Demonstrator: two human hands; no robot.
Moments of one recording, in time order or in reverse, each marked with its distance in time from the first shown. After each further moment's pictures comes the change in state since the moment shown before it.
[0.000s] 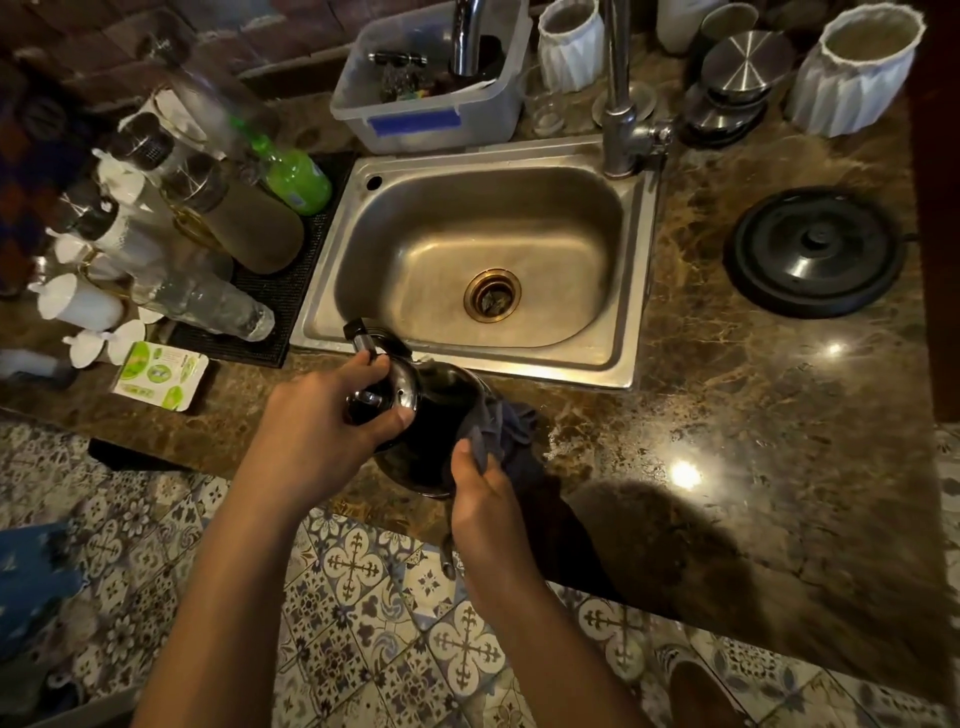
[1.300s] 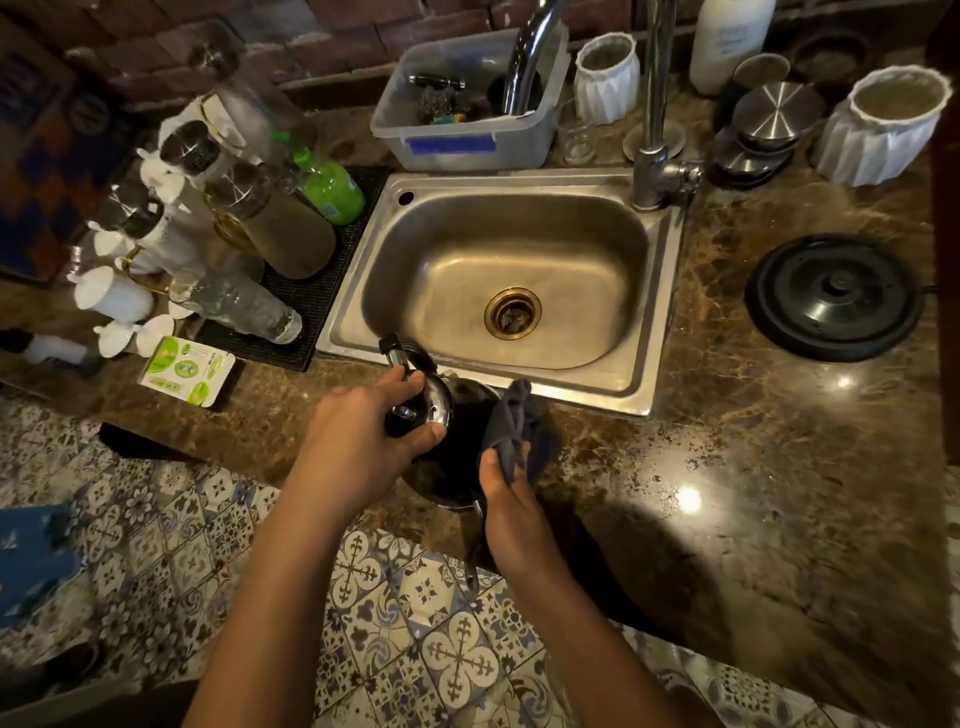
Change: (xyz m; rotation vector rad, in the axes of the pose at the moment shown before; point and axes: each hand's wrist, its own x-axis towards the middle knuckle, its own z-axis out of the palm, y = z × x) left_hand 0.005 -0.004 0.000 -0.004 -0.024 -0.025; right_hand 0.011 -0.005 -0.009 -0.112 -0.060 -0.019
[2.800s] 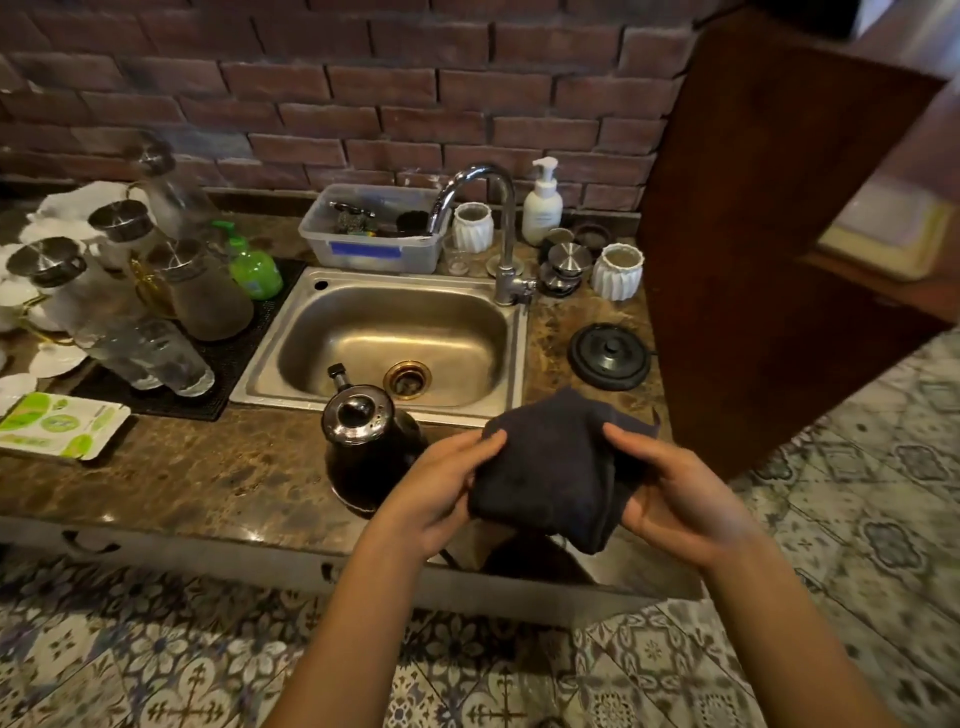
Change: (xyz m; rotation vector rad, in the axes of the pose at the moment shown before) left_hand -0.100 0.057 0.049 -1.598 -0.722 0.064; right_hand -0.206 -0.079 -0.122 0.434 -0.008 -0.229
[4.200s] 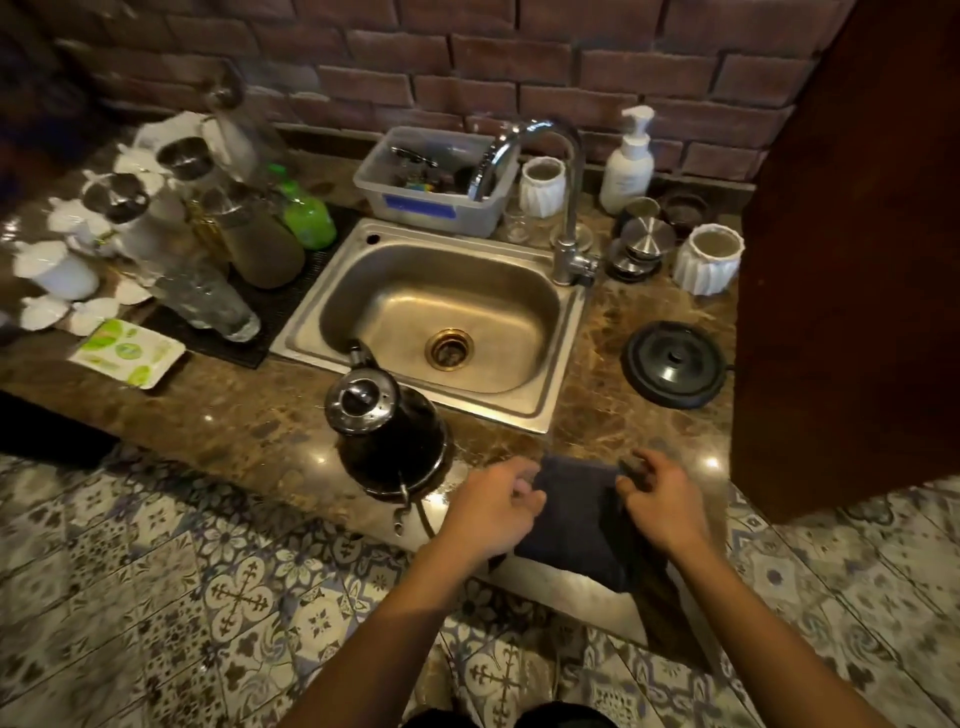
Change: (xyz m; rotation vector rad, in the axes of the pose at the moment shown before) left_hand 0.081 -0.054 0.012 1.162 0.387 0.025; right_hand 0.150 0.023 -0.126 -1.368 0.406 -0.050
